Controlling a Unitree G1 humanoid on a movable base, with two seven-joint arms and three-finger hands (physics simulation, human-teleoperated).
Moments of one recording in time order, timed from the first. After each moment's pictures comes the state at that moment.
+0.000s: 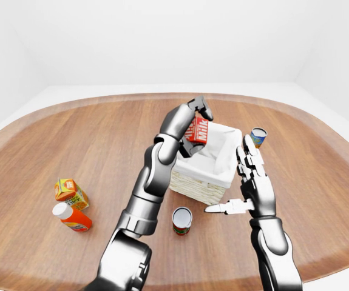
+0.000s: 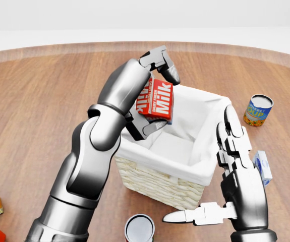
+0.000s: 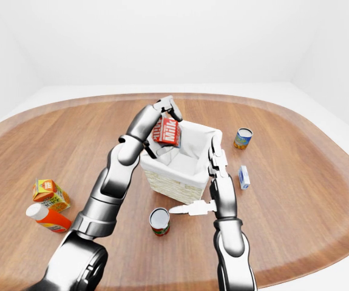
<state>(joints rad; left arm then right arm) -0.74 -0.10 -0.12 0.25 0.69 0.09 -0.17 0.18 -0.01 0.03 -0.41 -0.06 -0.05 0.05</state>
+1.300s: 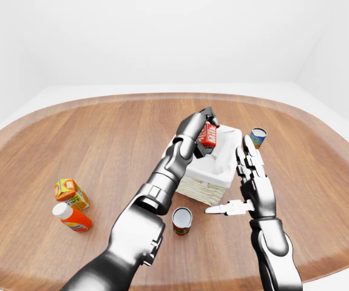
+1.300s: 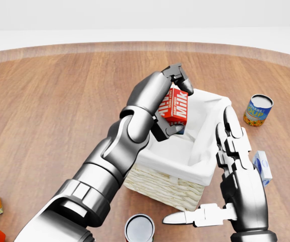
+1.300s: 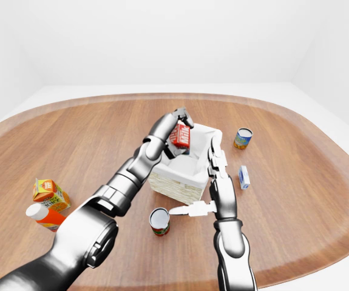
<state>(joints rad) -1.08 -0.16 -0.10 1.05 0.61 -0.09 0.13 0.19 -0.01 0.03 -0.41 -0.06 -0.06 0.06</state>
